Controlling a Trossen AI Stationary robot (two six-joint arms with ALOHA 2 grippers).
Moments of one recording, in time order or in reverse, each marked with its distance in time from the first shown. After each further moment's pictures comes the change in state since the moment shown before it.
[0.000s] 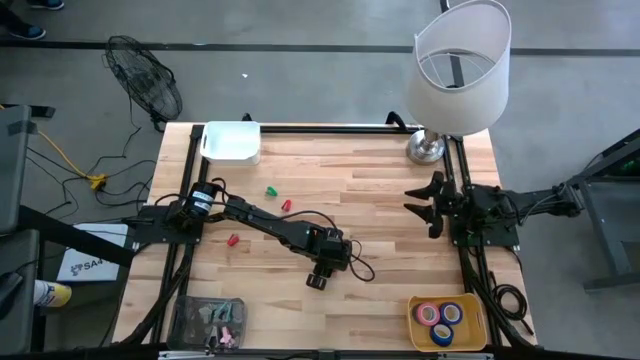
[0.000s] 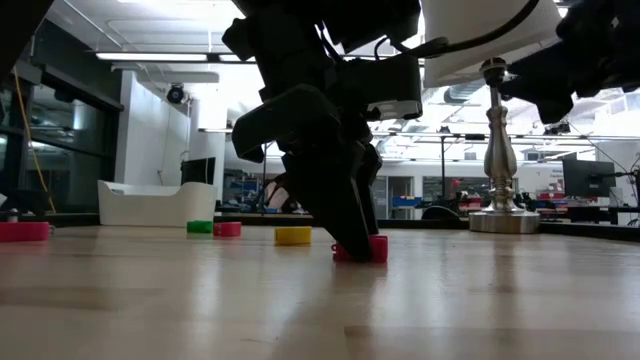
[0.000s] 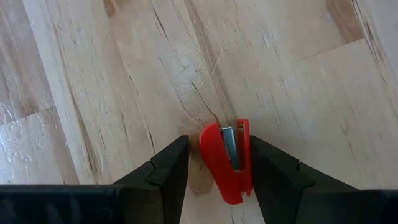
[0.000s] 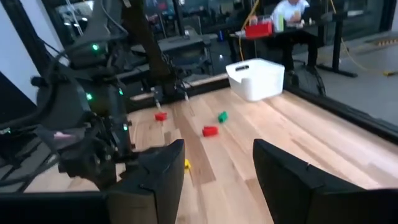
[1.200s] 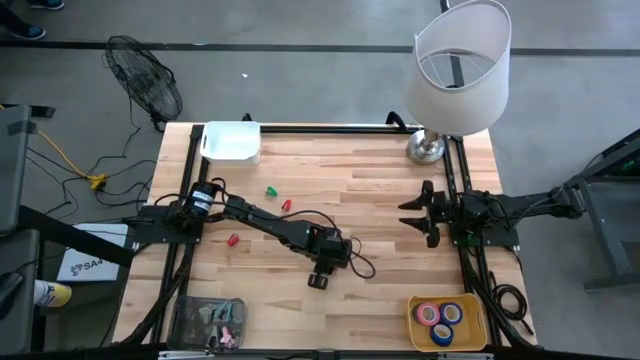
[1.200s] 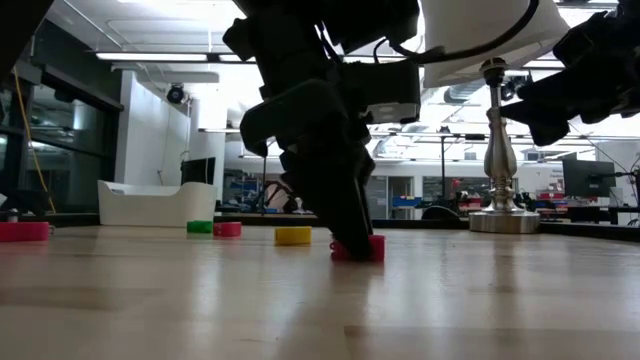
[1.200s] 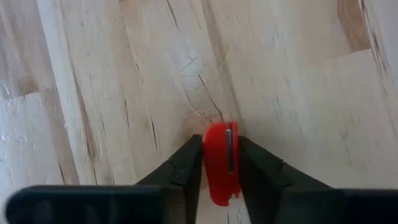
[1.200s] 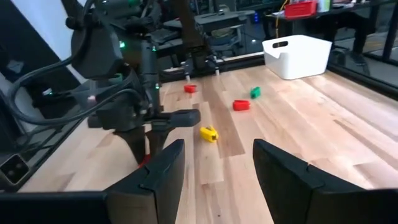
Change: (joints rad) left arm 0.000 0.000 0.000 -0.018 0.015 -0.100; right arm -0.031 0.019 -0.116 0.092 -0.190 -0.027
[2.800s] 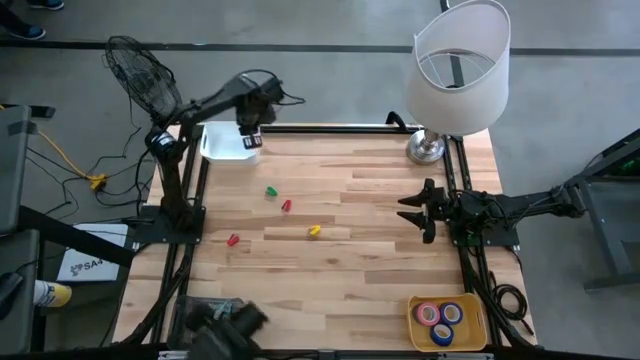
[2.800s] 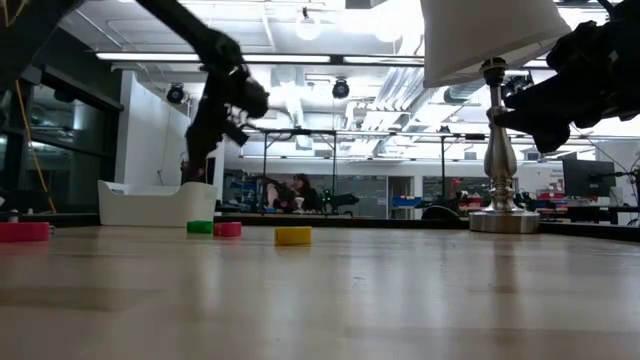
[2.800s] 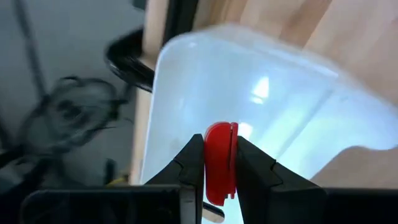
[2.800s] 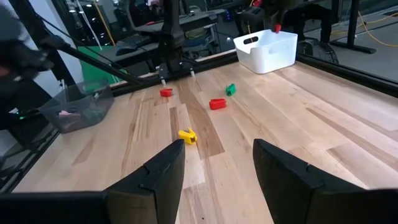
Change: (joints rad) left arm 1.083 -0.265 0.071 -0.764 -0.424 0.525; right arm 0.000 0.040 -0.002 0.020 0.111 0.083
